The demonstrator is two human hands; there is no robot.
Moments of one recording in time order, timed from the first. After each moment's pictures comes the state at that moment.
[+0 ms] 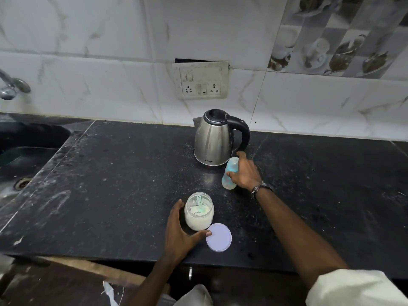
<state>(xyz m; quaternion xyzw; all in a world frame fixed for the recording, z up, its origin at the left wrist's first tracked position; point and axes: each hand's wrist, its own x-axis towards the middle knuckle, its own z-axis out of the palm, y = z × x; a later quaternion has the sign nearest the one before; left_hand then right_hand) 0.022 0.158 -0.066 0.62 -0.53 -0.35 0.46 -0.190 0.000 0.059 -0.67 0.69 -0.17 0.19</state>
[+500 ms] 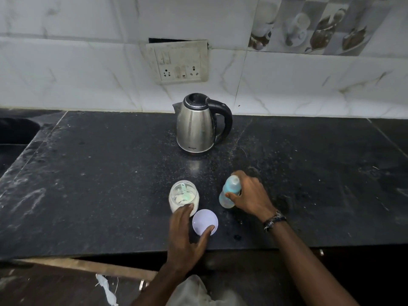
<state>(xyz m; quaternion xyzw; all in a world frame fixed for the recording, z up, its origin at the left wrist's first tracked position) -0.035 0.200 -0.050 0.51 -0.65 -0.12 0.55 -0.231 0.111 0.058 -0.69 0.69 -0.14 0.20</state>
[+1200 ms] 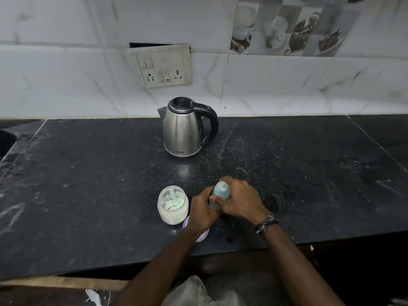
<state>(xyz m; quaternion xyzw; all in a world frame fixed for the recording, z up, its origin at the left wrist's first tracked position) -0.097 0.111 -0.043 0.50 -0.61 -0.45 0.43 -0.230 0.122 0.067 -0.70 0.68 -0.12 0.17</state>
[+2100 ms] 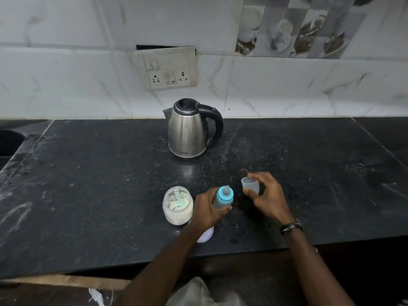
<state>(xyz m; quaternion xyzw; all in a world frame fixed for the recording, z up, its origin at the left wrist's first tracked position) -0.091 0.099 -0.049 0.47 -0.64 -0.44 0.41 -0.290 0.120 0.046 -0.62 0.68 -0.33 0.21</state>
